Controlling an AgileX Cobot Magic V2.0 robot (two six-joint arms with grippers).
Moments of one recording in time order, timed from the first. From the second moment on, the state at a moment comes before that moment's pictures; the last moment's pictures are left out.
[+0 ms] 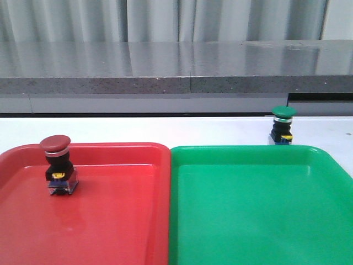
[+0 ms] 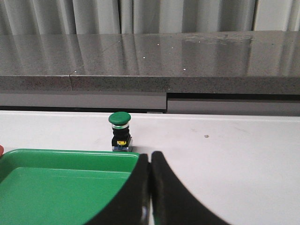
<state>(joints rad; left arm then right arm) -0.16 0.34 -0.49 0.03 0.36 -0.09 0.04 -0.01 0.03 0.06 0.08 -0.01</state>
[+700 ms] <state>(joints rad) -0.06 0.17 -0.16 0.05 0.18 -0.09 0.04 -0.01 0.03 0.06 0.08 -0.01</state>
